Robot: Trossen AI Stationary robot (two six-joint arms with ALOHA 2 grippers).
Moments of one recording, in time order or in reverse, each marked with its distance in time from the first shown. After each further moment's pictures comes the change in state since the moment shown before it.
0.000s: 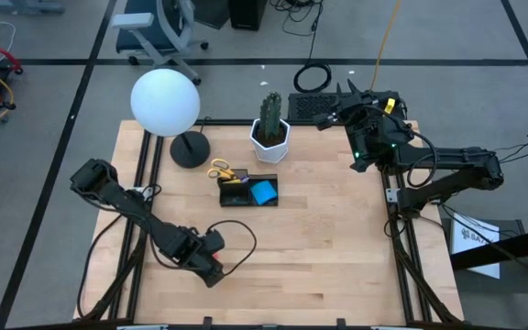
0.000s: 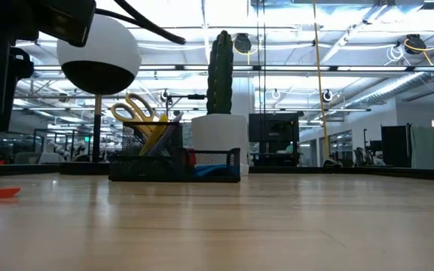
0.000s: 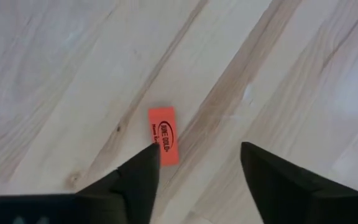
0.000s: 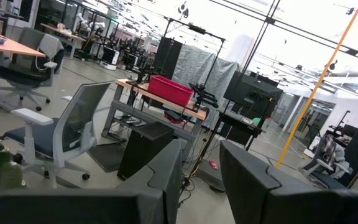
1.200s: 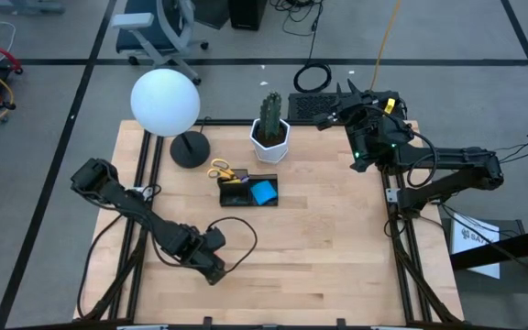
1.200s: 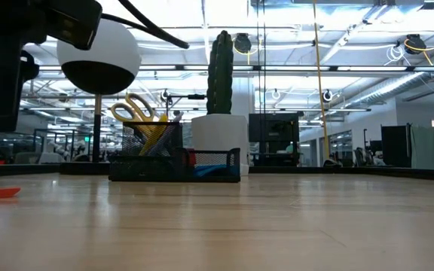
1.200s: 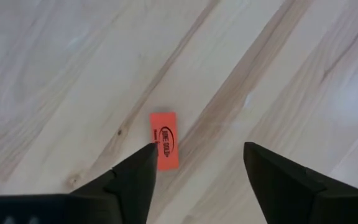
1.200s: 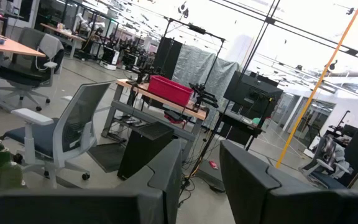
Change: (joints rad) left arm 0.020 -0.001 0.001 0.003 0.010 -0.015; right arm 0.000 0.000 0.000 0.000 0.000 0.000
